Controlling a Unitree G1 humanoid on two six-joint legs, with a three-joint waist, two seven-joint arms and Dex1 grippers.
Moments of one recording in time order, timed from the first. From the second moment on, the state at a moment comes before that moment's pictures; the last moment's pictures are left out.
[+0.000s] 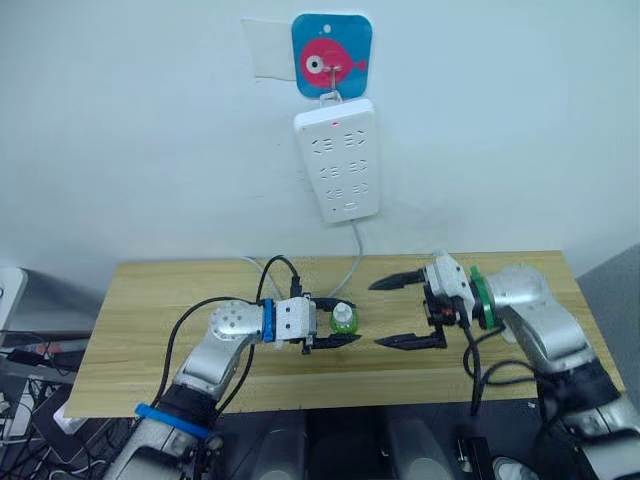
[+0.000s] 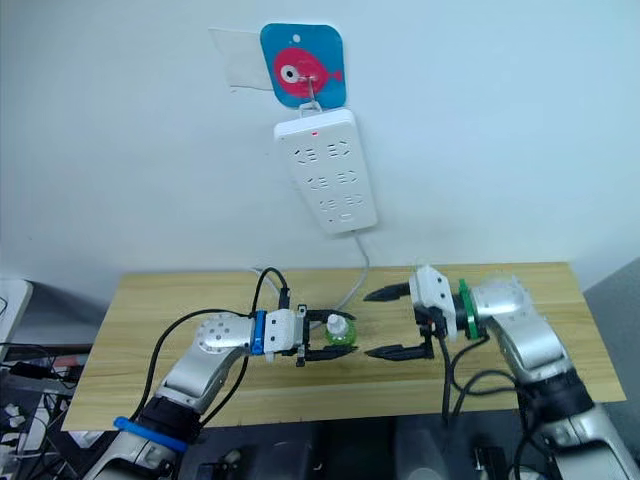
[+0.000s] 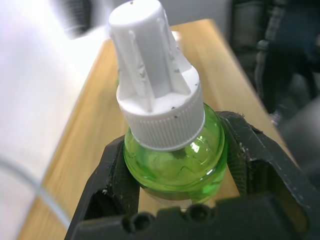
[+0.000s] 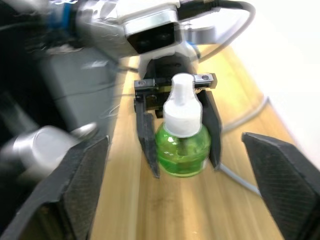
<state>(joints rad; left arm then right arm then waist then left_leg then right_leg) -0.26 0.39 -0.25 0.08 -0.20 0.00 -1.01 -0.23 -0.49 0.18 -0.26 0.30 0.26 1.08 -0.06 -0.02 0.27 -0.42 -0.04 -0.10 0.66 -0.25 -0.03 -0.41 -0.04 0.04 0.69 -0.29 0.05</state>
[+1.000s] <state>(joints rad) -0.22 0.35 -0.27 -0.03 -0.16 0.10 -0.86 -0.17 -0.36 0.31 -0.38 0.14 0.30 0.70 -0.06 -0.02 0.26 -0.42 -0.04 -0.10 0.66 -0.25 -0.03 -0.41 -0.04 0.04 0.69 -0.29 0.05</state>
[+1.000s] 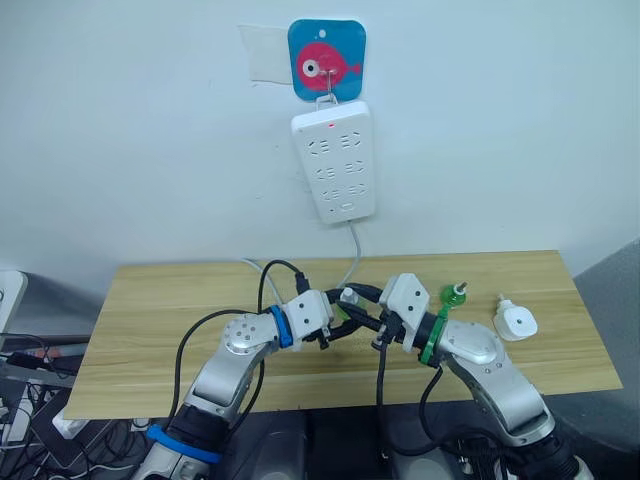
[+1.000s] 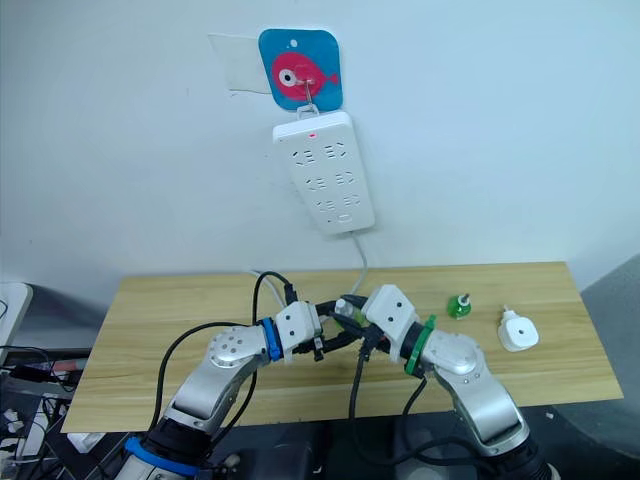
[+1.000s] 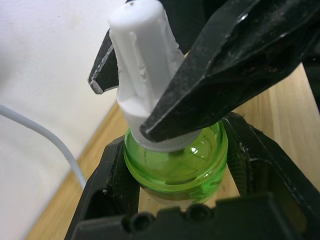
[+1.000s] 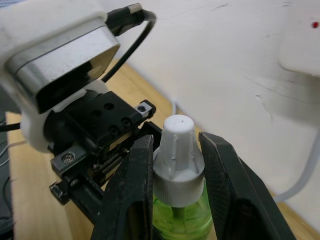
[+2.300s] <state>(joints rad) -0.31 0.36 -0.23 0.08 -0.19 0.03 -0.93 -0.17 -0.29 0.27 -0.40 0.13 0.38 0.65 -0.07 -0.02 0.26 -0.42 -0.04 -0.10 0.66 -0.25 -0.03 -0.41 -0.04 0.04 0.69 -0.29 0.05</state>
